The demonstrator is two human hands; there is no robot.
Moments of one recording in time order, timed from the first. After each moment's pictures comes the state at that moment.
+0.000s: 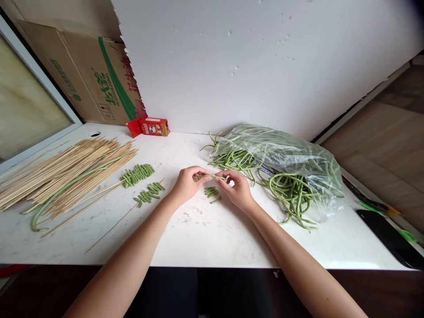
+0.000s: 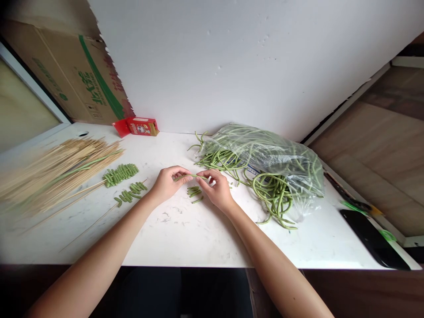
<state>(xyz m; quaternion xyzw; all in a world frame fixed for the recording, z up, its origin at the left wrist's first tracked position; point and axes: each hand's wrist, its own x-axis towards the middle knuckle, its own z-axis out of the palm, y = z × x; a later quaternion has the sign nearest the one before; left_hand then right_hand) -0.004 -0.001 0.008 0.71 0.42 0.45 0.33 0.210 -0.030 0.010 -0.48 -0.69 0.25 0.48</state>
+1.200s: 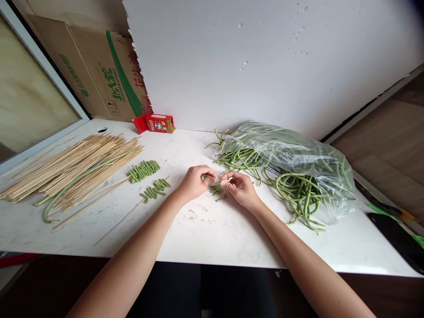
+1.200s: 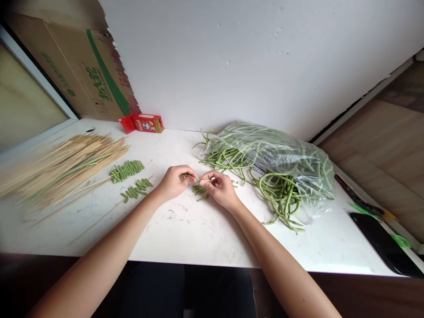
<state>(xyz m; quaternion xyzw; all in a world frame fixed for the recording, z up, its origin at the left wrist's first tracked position) -0.005 -0.006 0.010 0.75 0.35 0.44 0.33 0.211 -0.029 0.005 -0.45 -0.65 0.41 0.45</state>
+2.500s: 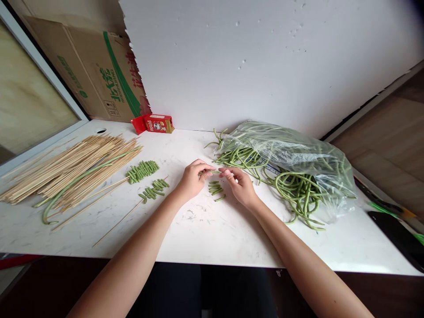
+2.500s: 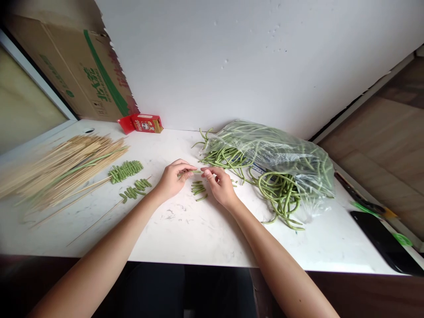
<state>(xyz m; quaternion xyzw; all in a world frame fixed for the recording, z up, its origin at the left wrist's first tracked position) -0.007 0.001 0.009 0.75 0.36 0.48 0.27 0.211 -0.024 0.008 -0.49 -0.69 0.28 0.45</state>
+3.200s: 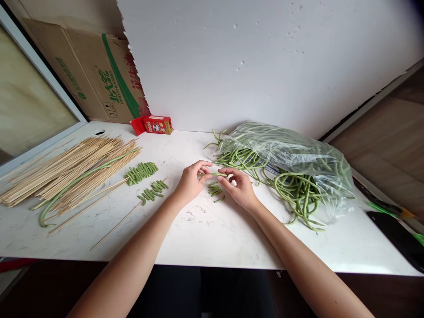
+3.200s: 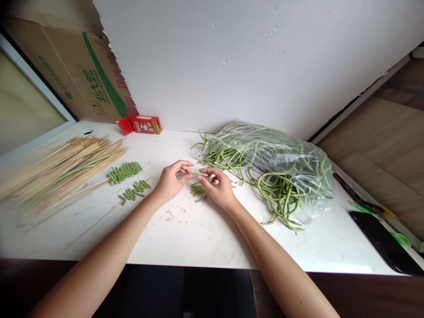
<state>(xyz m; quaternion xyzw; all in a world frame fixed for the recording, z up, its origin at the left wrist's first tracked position) -0.004 -0.002 0.008 0.72 0.40 0.48 0.30 0.204 -0.029 0.012 -0.48 -0.66 0.32 0.48</state>
